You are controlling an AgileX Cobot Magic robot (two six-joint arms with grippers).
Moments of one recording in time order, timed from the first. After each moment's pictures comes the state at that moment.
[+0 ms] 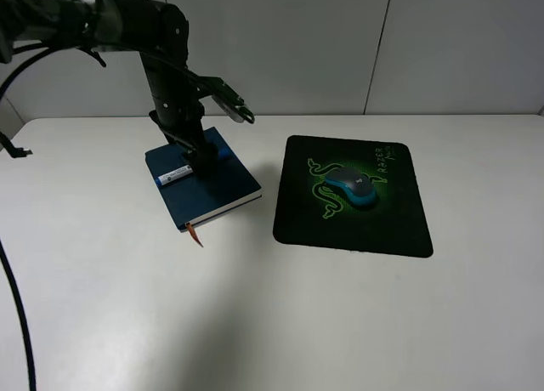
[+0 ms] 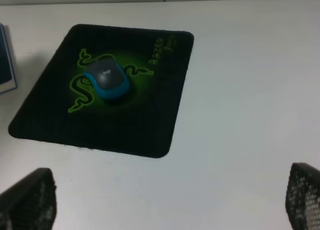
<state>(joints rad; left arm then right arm) -0.38 2.27 -1.84 0.11 1.02 0.53 -0.02 -0.01 -0.49 0.16 1.03 -0.09</state>
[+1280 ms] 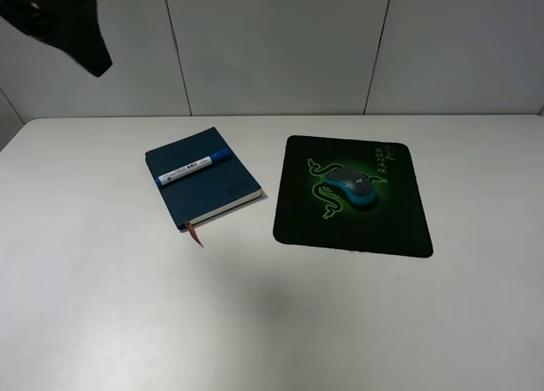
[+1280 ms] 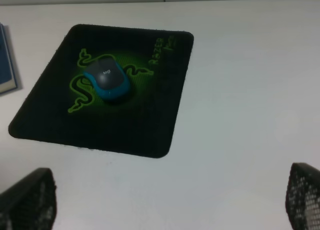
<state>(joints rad) -0.38 1.40 -1.48 0.11 1.18 0.25 -0.02 -0.01 -0.49 0.16 1.03 -0.09</state>
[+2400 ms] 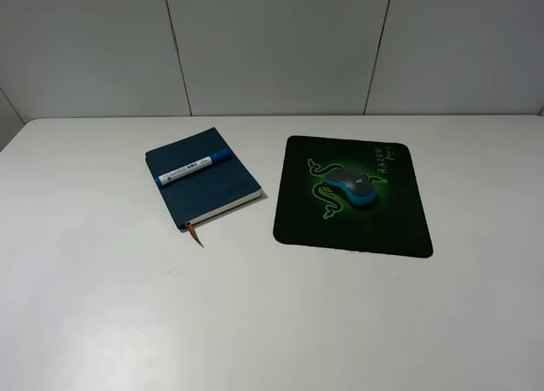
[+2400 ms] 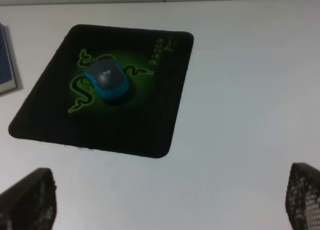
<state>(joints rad) -0.36 0.15 -0.64 0.07 1.18 0.01 -0.02 -0.01 -0.49 0.16 1.03 -0.09</state>
